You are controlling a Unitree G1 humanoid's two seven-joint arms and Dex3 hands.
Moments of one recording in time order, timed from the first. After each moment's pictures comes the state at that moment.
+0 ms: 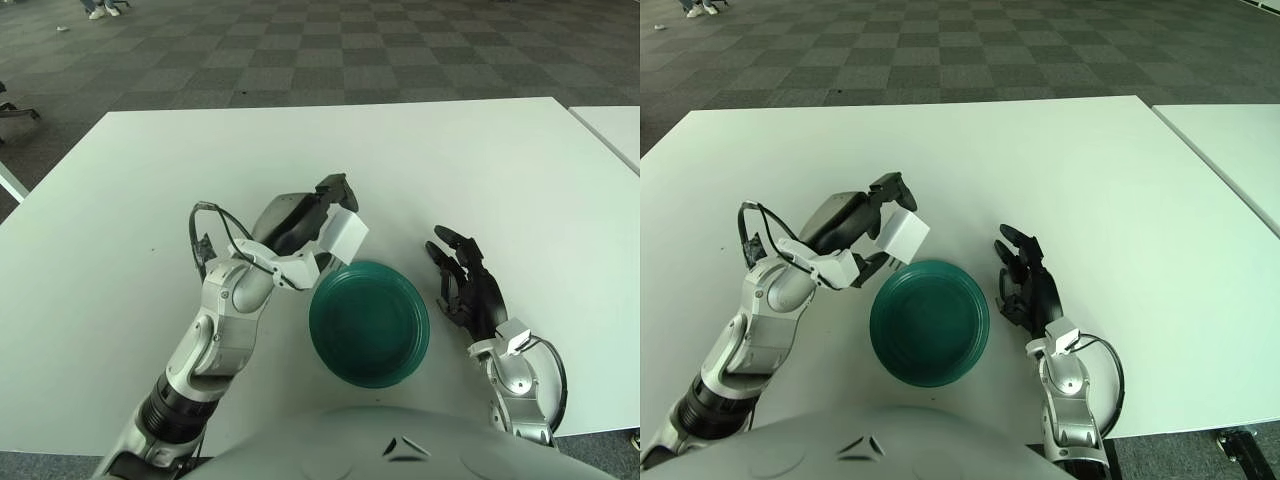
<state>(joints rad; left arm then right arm) -0.04 0.26 -0.43 -0.61 0.72 0.28 -0.36 0.36 -0.08 0.02 -0.01 0.02 -0.32 0.10</state>
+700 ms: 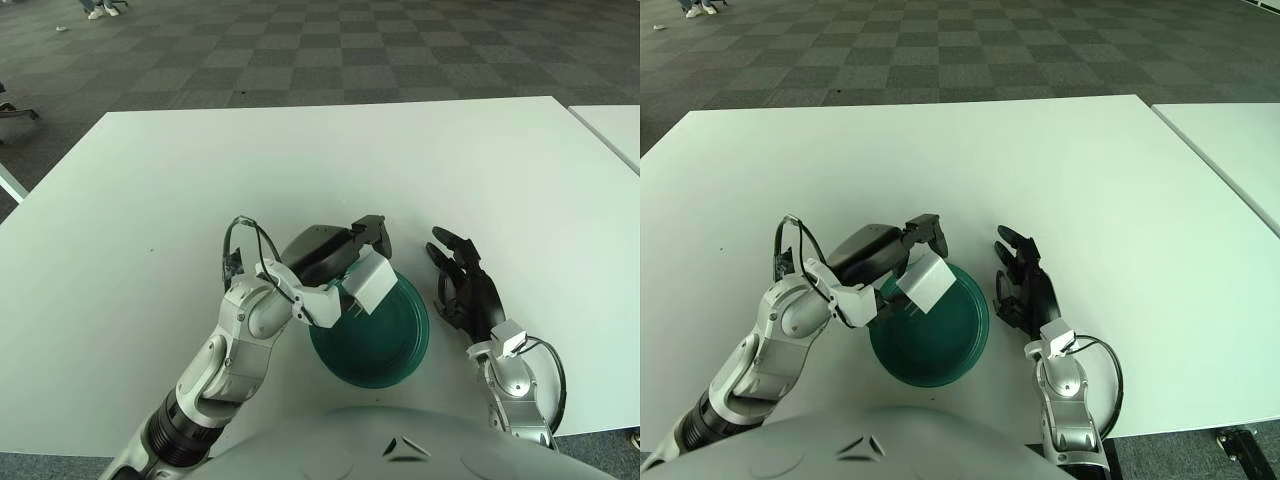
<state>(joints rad) 0.02 0.26 -0.56 -0.65 0.73 0.28 -0.51 0.38 -0.08 0.04 -0.05 -0.01 -0.30 0.08</state>
